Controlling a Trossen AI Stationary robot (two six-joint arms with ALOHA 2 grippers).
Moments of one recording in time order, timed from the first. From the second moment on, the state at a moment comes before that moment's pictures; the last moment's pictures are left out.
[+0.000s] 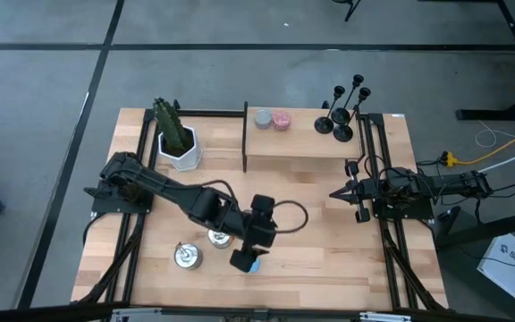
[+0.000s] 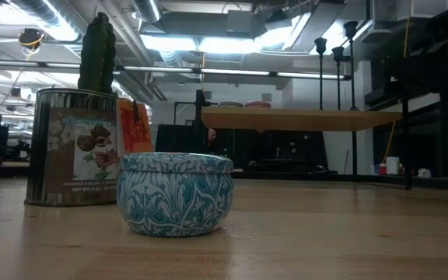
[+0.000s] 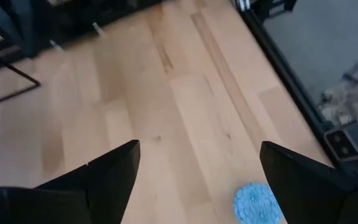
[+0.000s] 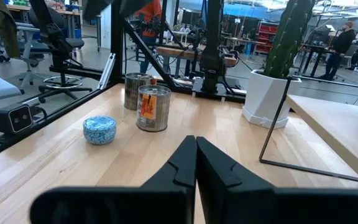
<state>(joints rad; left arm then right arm) -0.38 1.85 1.84 -0.80 -0.18 0.04 0.12 0.06 0.01 0.02 -0.05 -0.11</state>
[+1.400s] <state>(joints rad) -0.43 2.11 1.84 -1.03 -0.06 0.24 0.12 0.06 0.01 0.02 -0.05 -0.11</state>
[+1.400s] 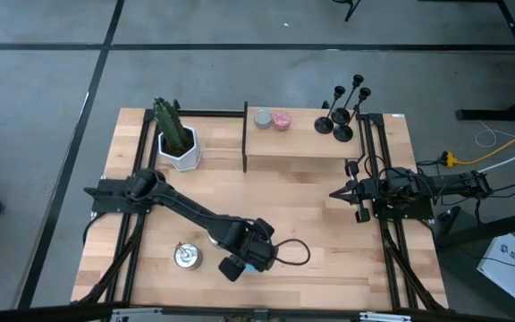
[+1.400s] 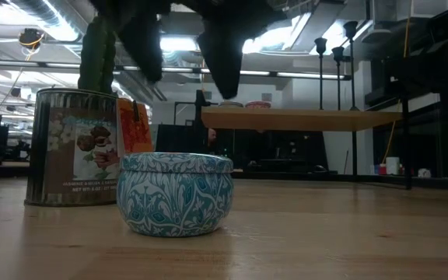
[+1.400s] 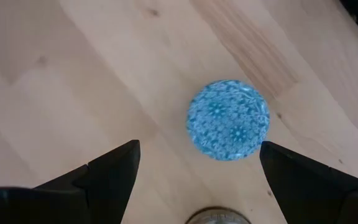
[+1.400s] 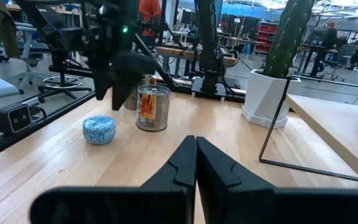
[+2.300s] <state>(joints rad) -0.44 2.18 1.84 -1.04 -0.01 0.53 0.12 0.06 0.01 0.02 -0.05 -0.11</state>
